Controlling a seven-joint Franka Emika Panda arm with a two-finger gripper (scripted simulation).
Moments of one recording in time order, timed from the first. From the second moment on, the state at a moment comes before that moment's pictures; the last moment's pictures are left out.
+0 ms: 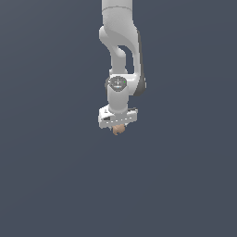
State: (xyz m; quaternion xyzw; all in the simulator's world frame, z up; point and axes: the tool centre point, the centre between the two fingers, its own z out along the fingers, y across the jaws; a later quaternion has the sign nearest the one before) arm -0.078 -0.002 0.055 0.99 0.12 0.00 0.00
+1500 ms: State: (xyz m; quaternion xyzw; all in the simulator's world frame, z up) arm 0.077 0.090 0.163 0.99 0.12 0.00 0.00
